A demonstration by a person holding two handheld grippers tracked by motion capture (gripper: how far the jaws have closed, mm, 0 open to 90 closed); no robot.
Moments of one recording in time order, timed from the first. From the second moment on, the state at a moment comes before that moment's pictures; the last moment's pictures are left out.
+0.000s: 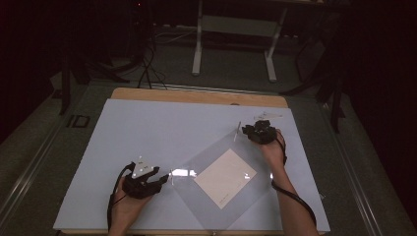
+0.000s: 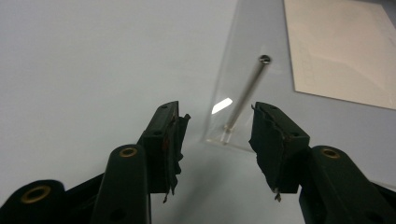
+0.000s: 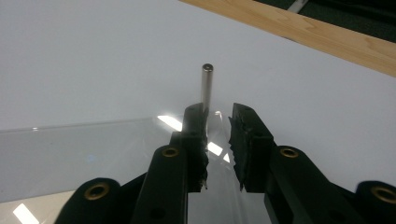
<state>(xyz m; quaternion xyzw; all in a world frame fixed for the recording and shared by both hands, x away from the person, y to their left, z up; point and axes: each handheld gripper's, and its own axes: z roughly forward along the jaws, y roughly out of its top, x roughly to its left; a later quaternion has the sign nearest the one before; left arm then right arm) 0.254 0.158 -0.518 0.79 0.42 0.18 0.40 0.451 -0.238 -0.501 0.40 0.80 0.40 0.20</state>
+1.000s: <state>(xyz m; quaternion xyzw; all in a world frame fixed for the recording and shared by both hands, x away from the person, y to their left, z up) 0.272 0.122 -0.532 0.82 0.40 0.20 0.36 0.464 -0.220 -0.506 0.39 0.81 0.40 0.18</state>
